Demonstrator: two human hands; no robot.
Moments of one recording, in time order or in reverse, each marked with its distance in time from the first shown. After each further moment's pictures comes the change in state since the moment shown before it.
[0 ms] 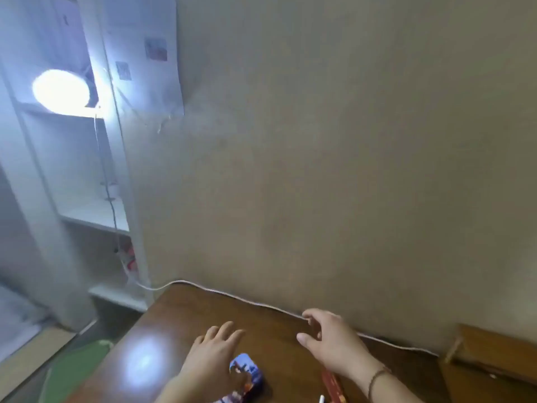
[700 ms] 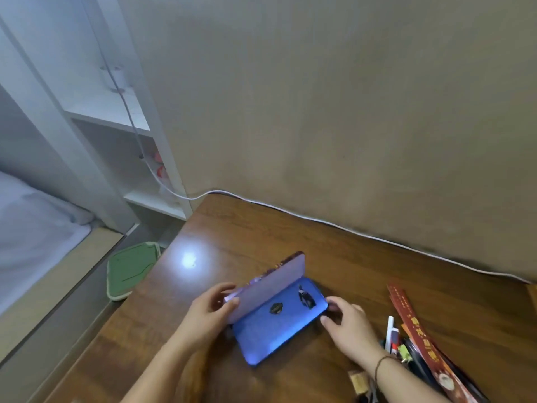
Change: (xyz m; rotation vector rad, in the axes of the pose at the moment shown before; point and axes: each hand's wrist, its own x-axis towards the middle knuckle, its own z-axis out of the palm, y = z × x) left_hand -0.007 -0.169 0.110 -0.878 0.061 -0.313; right_hand 0.020 0.027 0.208 0.157 -0.254 0.389
